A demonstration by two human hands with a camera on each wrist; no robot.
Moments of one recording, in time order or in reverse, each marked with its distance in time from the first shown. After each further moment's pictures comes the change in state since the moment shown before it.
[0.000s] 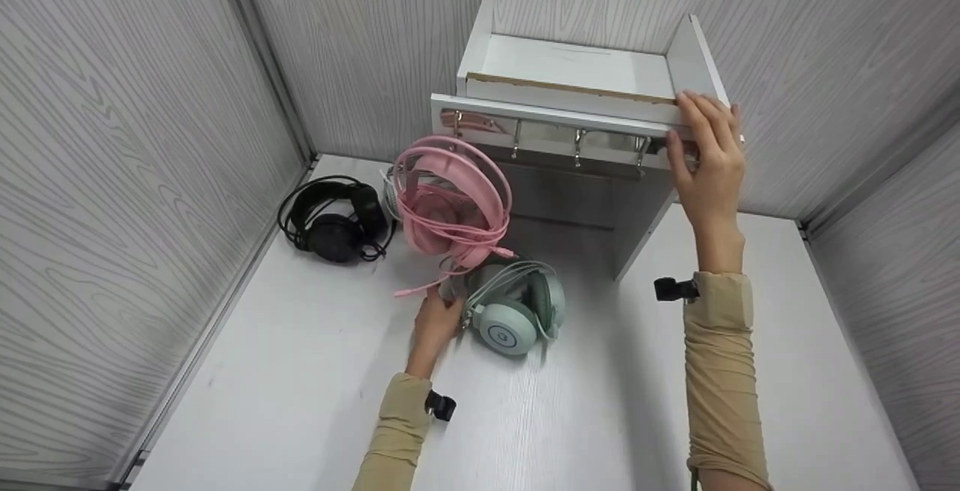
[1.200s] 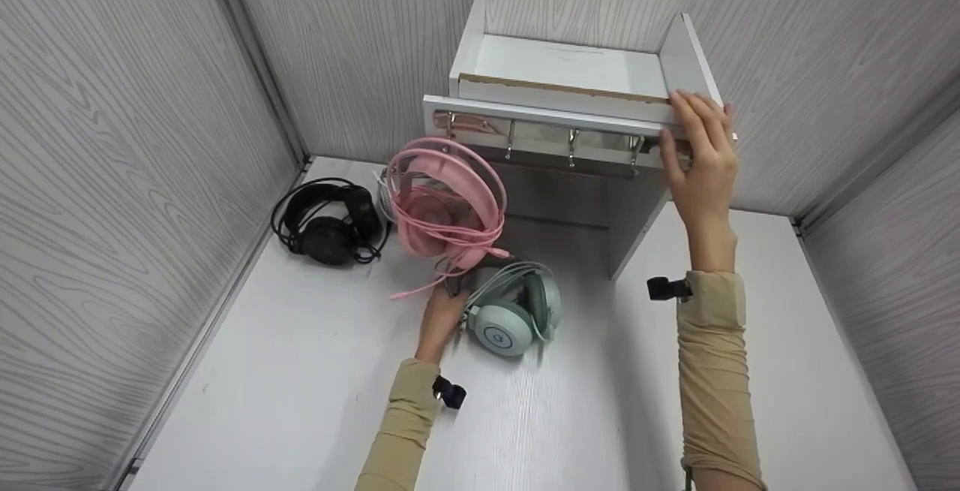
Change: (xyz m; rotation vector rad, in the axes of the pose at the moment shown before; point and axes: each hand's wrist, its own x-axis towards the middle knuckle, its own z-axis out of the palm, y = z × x) left_hand 0.016 0.007 0.018 -0.196 -0.036 0.027; right_hand -0.003 0.009 0.001 -0.024 -0.006 -0.001
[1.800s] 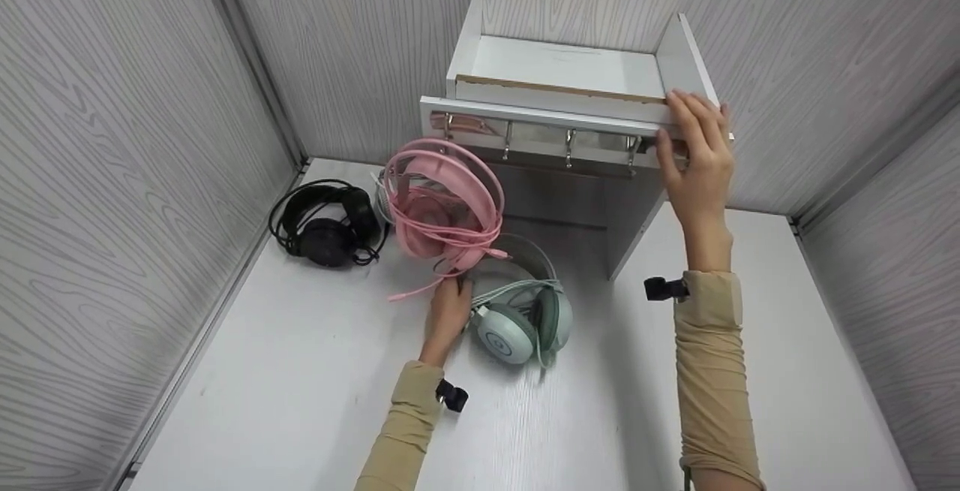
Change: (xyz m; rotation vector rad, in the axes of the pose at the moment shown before) left_hand 0.001 0.014 0.011 0.125 0.086 0.192; right_hand 0.001 -0.004 0.000 0.019 0.001 0.007
